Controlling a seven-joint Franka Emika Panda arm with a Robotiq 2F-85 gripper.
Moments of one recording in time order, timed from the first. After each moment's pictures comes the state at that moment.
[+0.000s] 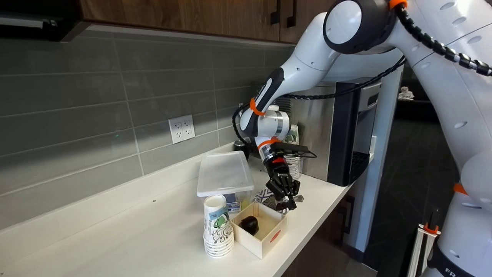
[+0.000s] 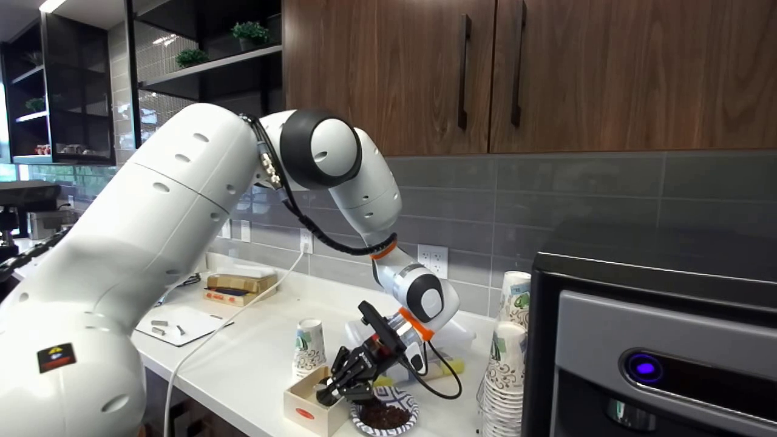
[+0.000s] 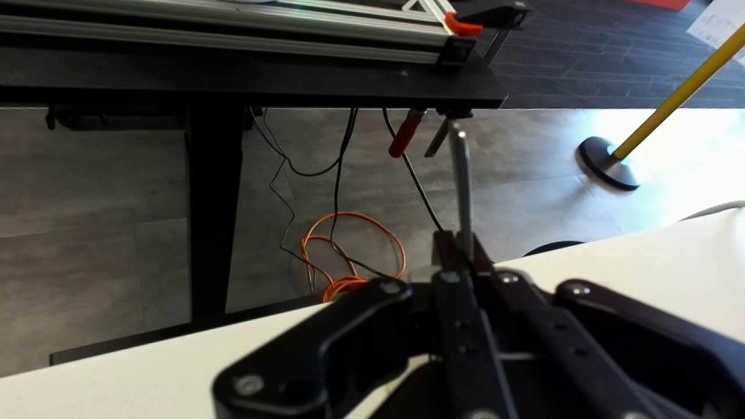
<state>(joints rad) -0.15 0.58 -0.03 -1.93 0.32 1.50 -0.16</state>
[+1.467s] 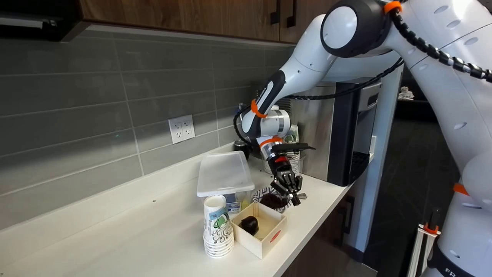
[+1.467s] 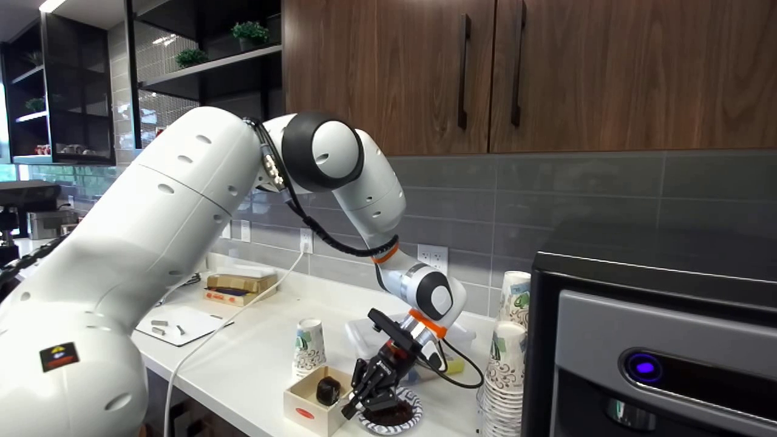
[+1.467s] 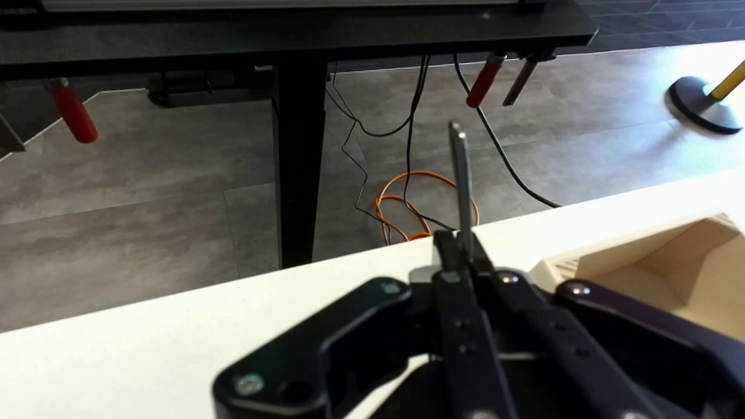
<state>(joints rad) -0.14 0.60 -0.07 -1.90 0.20 1.58 -0.10</state>
